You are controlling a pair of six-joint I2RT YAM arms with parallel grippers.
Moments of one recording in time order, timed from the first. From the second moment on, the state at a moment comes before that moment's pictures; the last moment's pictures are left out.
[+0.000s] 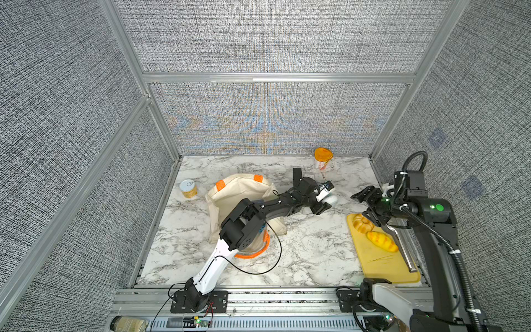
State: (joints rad) left arm -0.90 2.36 1.76 0.06 0.34 0.16; right arm -0.04 1.05 1.33 -1.22 -0.32 0.85
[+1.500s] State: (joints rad) left arm -0.90 2.07 1.96 0.07 0.10 0.33; right arm -0.04 1.02 1.52 -1.15 -0.37 0.84
